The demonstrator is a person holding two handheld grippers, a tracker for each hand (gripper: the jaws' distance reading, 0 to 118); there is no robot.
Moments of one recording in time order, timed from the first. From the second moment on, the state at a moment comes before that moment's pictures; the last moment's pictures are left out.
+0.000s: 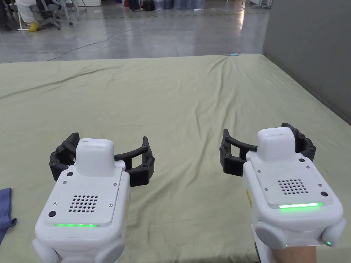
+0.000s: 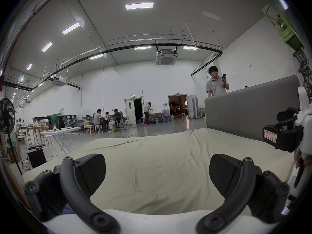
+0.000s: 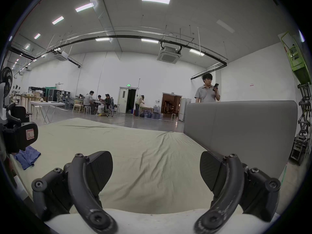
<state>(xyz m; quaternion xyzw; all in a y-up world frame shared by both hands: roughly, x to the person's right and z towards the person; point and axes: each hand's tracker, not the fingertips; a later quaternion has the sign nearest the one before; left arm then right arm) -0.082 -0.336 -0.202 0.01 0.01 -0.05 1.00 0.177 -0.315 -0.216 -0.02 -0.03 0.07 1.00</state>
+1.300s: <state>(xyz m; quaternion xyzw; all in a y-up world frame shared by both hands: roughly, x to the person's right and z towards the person) -0.083 -0.337 -0.200 0.00 0.00 -0.05 1.00 0.166 -0.279 -0.213 -0.17 -0.03 -0.02 0.98</state>
